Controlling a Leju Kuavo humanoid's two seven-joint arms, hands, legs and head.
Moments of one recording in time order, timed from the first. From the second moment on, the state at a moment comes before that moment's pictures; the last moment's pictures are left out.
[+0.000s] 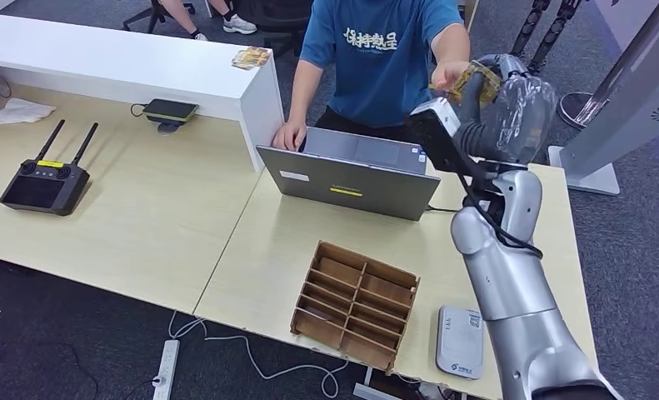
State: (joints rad) left arm 0.03 -0.15 1.55 -0.38 -1.57 -0.41 -0.10; right arm -0.84 0.21 0.29 -1.04 1.01 -0.69 -0.04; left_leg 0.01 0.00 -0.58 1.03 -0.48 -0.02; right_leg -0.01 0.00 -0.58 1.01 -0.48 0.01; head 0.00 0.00
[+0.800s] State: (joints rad) left arm 0.01 -0.07 1.49 -0.22 -1.57 -0.36 -0.09; right arm -1.06 0.21 0.35 -0.61 1.34 -0.69 0.20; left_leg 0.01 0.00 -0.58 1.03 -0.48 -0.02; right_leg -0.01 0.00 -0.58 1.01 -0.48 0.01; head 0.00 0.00
